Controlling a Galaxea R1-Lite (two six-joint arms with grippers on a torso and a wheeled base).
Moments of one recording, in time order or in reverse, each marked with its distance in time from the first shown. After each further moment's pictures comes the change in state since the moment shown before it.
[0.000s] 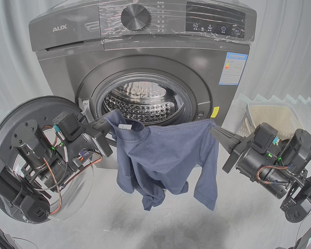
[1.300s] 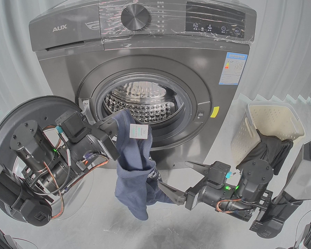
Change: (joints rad) left arm -0.067 -0.019 -0.010 -0.001 0.001 0.001; right arm 0.155 0.266 -0.014 -0.001 -0.009 0.007
